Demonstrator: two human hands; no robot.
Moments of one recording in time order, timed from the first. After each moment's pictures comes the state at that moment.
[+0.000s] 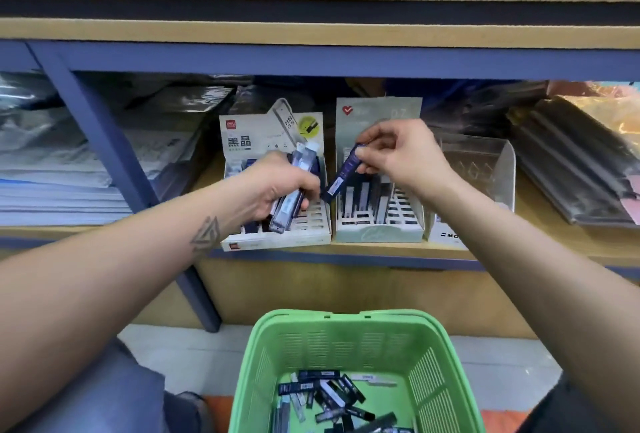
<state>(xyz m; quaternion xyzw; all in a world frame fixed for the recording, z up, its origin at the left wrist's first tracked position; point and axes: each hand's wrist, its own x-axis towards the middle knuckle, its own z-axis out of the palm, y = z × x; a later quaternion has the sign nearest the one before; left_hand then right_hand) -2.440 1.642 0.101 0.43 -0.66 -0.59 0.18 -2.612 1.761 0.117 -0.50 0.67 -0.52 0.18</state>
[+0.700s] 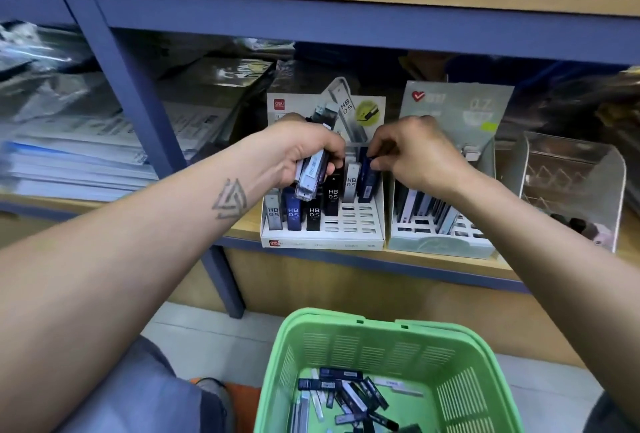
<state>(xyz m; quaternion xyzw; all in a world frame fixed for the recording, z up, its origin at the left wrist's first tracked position) -2.429 1.581 0.113 0.46 -0.61 -0.63 0.14 -2.591 1.682 0.101 -0.62 0.74 -0.24 0.02</state>
